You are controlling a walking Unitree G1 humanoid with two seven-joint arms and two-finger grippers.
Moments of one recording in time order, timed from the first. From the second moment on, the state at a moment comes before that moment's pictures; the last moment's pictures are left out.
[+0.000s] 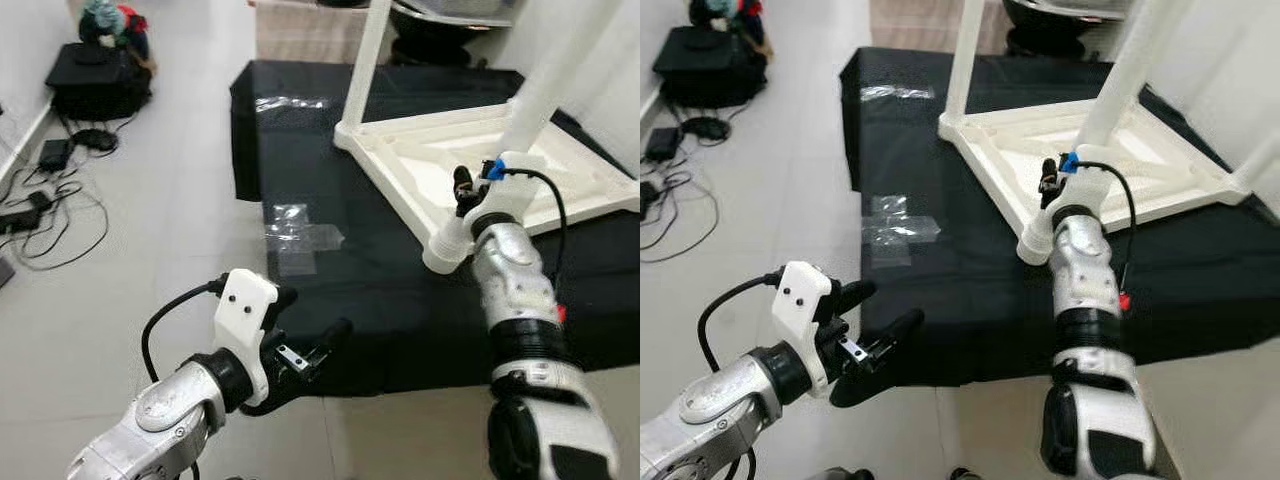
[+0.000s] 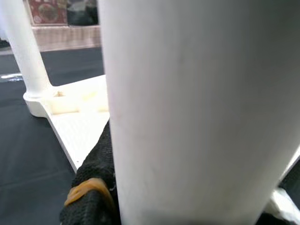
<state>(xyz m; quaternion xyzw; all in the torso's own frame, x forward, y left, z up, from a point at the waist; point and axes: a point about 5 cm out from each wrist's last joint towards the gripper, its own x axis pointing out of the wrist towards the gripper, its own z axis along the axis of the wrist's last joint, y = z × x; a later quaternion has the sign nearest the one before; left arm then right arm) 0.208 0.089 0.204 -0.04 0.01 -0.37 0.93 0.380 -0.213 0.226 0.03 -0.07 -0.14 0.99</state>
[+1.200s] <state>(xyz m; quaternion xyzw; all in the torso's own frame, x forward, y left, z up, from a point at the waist) 0.195 0.072 0.221 -0.05 -0.03 -0.43 0.90 0.363 -0.160 0.217 0.08 0.00 0.56 0.82</state>
